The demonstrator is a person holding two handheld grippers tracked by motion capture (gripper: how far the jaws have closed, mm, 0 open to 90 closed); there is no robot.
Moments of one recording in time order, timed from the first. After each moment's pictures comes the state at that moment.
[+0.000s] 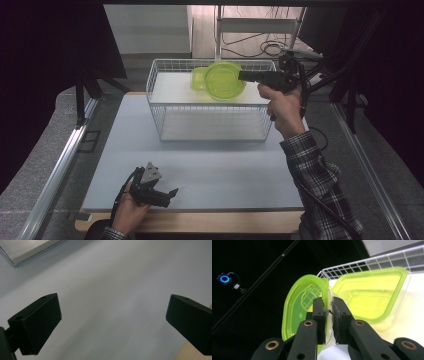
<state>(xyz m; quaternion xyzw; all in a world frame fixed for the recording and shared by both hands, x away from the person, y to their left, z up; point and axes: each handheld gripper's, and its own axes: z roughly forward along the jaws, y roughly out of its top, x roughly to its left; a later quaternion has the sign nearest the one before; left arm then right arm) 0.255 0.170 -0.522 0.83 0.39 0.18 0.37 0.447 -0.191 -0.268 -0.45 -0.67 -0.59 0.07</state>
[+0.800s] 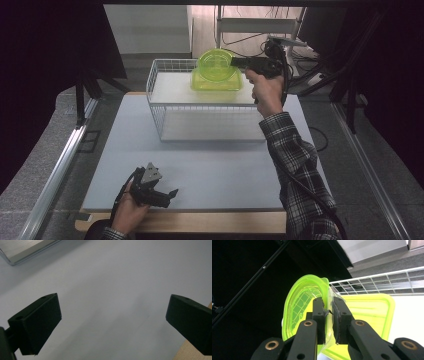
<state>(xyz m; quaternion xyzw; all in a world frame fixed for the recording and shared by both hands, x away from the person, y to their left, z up) 0.255 0.170 -0.523 0.83 0.38 0.17 0.37 0.493 -0.160 -0.268 -0.50 -0.64 -0.58 0.03</state>
